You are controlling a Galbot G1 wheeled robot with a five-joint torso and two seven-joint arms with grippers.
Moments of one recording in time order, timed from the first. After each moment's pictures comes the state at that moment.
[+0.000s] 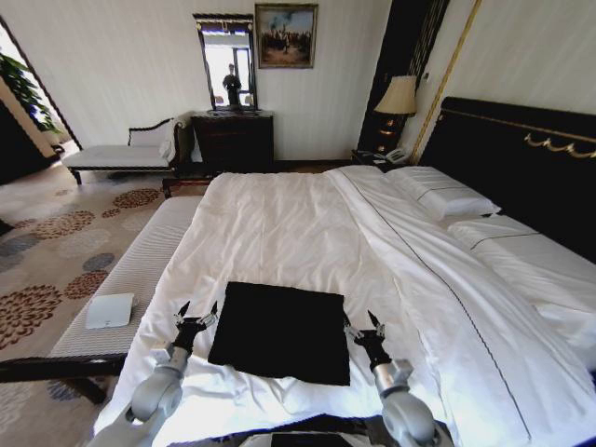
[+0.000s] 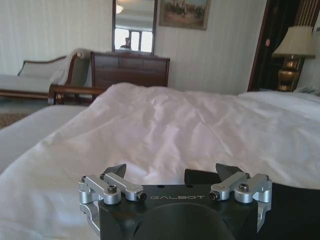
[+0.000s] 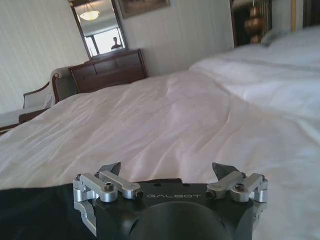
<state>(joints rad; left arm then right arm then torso) 1.40 -0.94 -0.37 -1.79 -0.67 -0.05 -0.20 -1.47 1.07 0.39 1.92 0.74 -0.07 0.18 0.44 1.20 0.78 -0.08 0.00</state>
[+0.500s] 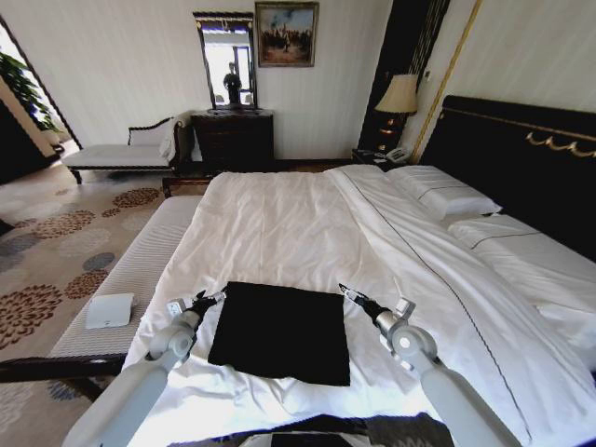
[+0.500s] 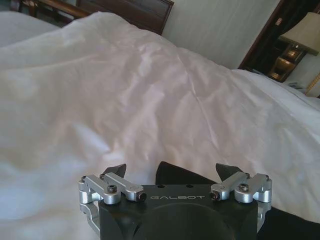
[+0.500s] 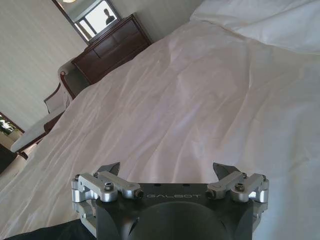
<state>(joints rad) 1.02 -0.94 -0.19 -1.57 -1.09 0.21 -0.14 -1.15 1.01 0.35 1.69 1.16 -0.29 0.12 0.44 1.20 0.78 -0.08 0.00</state>
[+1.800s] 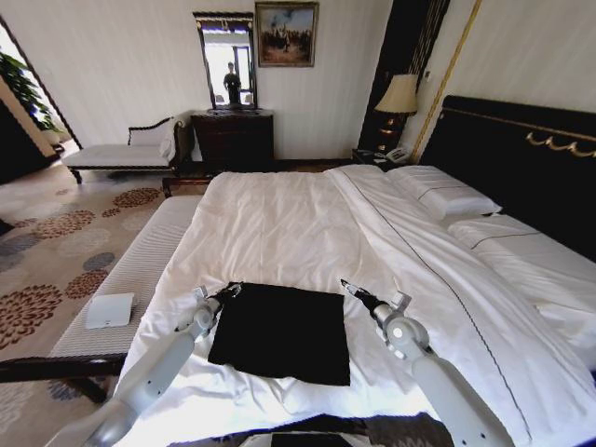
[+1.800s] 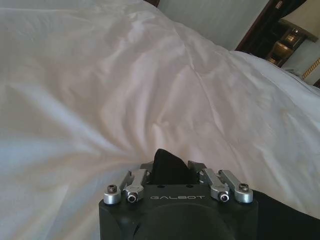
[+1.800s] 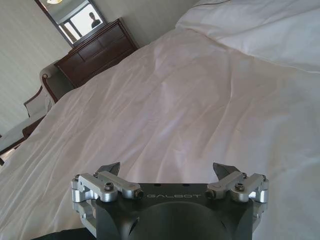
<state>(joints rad) 0.79 -1.03 -0.03 -1.25 -1.11 0.19 -0.04 -1.13 1.02 0.35 1.68 1.13 -0.28 0.18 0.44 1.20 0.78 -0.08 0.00</state>
